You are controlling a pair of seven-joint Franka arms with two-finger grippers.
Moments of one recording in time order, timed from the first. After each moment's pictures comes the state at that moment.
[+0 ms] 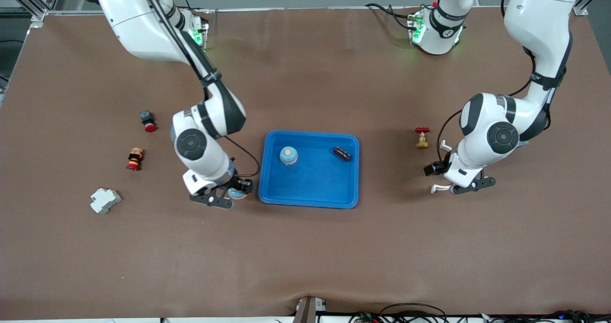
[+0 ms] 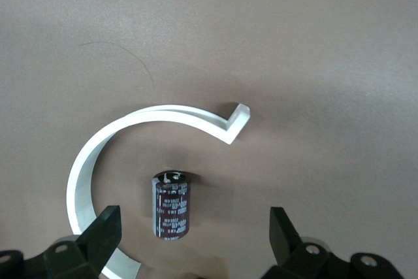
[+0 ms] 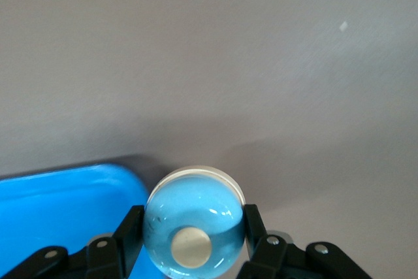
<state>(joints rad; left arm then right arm) 0.02 0.43 -0.17 -2.03 0.10 2.38 -0.47 0.47 0.64 -0.01 -1.64 0.04 2.37 0.70</state>
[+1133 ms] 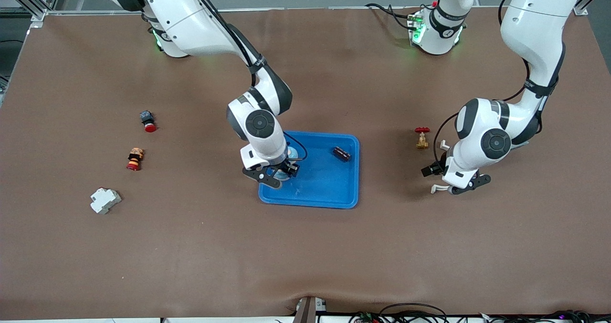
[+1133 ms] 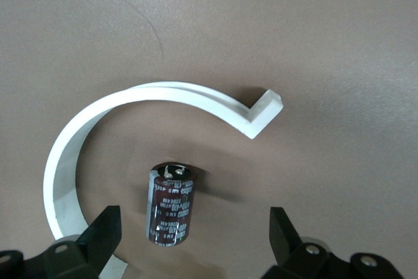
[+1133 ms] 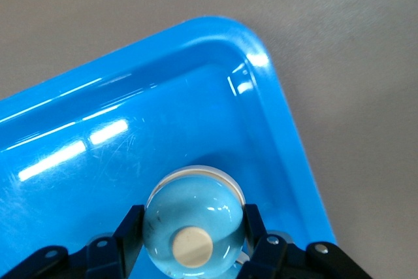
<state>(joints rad) 0.02 0.48 -0.18 -2.04 0.10 2.39 -0.56 0.67 0.76 -0.01 -1.55 0.02 2.38 1.09</state>
